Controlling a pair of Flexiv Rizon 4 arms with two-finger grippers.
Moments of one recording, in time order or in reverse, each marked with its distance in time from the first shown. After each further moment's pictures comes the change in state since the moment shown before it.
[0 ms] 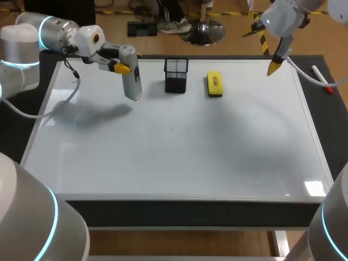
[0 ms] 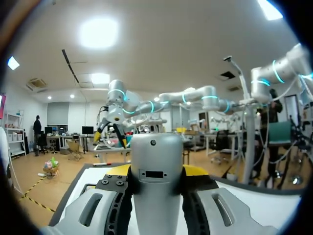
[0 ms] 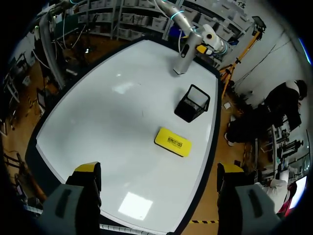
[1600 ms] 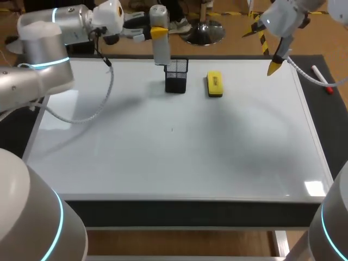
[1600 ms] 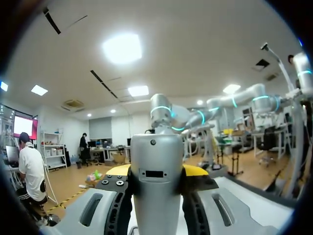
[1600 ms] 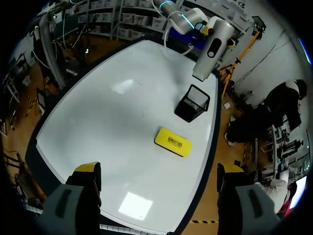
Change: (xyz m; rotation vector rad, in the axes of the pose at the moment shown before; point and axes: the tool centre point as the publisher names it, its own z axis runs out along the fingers) left arm -0.099 -0.076 0.068 0.054 -0.417 0.129; right arm 0.000 0.000 0.000 -0.001 0.000 0.000
